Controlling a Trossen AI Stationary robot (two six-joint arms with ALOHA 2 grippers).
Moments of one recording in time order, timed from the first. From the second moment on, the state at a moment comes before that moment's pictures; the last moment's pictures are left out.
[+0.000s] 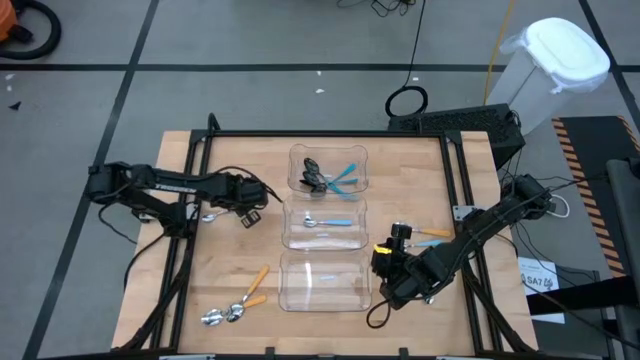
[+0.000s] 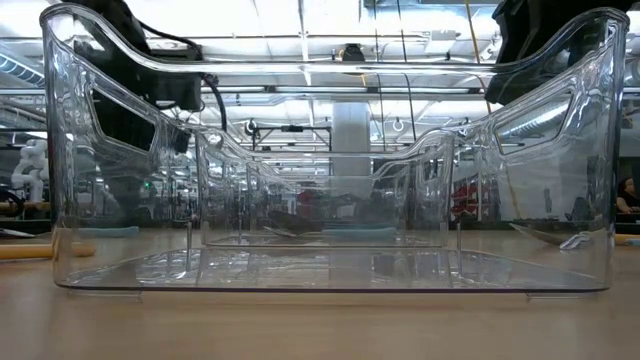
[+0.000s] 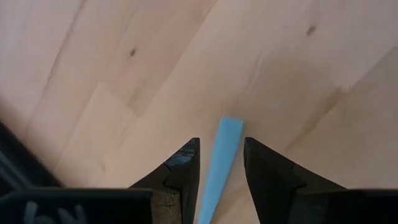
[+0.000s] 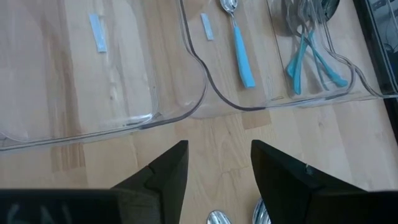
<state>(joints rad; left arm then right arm) 0.19 1.35 0.66 -0.80 -0.32 -0.42 0.61 1.58 1.18 -1.01 0.63 0.67</state>
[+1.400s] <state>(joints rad) 0.25 1.45 0.63 -0.71 -0.30 -0.29 0.61 1.58 1.18 -1.01 0.63 0.66</state>
